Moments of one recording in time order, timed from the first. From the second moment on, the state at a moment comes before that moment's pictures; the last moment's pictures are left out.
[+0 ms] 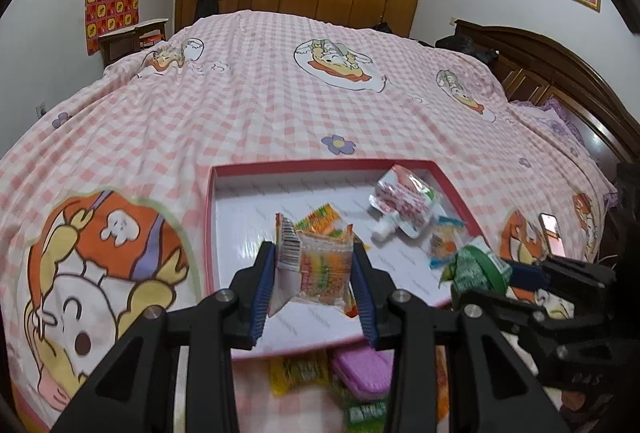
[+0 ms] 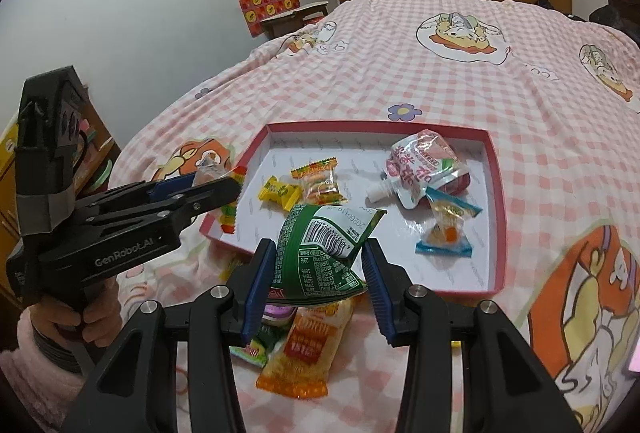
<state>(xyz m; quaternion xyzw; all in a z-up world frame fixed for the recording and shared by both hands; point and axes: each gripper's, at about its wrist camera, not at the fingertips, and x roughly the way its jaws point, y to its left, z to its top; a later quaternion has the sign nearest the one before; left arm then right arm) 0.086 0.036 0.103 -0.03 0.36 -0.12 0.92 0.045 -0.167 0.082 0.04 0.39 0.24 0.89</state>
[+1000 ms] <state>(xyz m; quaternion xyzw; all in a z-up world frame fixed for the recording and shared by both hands) 0.184 0.040 0.044 -0.03 0.41 -0.09 0.91 0.120 -0.148 0.056 0.03 0.40 0.23 0.89</state>
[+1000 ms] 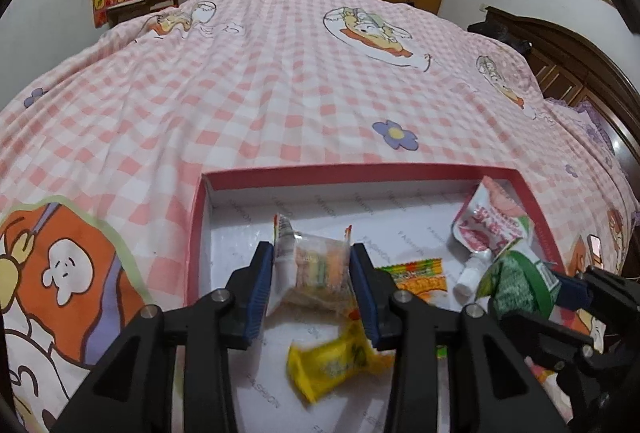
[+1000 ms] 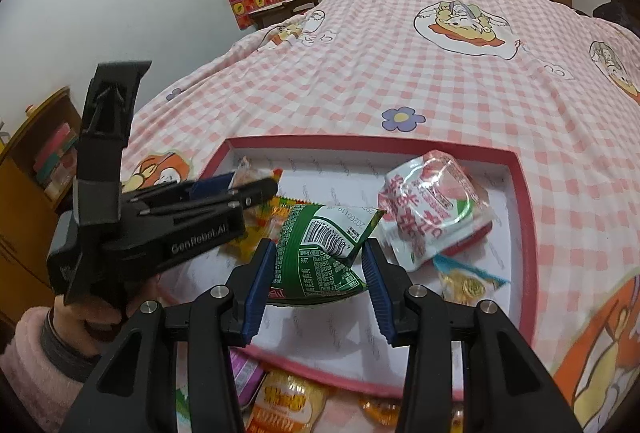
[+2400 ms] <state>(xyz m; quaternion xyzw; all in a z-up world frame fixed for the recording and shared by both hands) 0.110 0.044 0.077 -0.04 0.41 -0.11 0.90 0.093 -0.157 0.061 0.05 0.37 0.23 0.90</state>
